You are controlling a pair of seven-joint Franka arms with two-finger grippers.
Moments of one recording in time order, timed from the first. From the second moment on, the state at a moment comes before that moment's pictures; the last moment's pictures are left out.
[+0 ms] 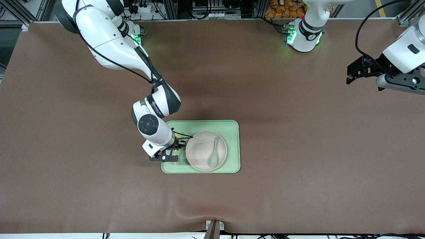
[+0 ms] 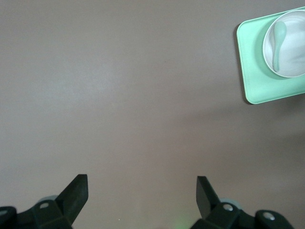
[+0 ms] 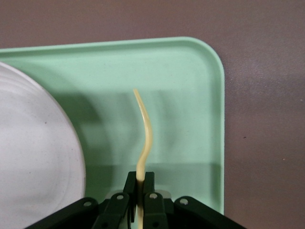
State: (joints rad) left arm 0.01 0.04 -0.16 -1.45 -0.02 1.49 0.08; right arm 0.40 0.79 0.09 -1.51 -0.01 2.35 0.49
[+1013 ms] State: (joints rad) left arm 0.01 0.05 -0.16 -1.45 -0.02 1.51 0.08; right arm 0.39 0.75 0.08 -1.52 -0.02 2.30 0.46
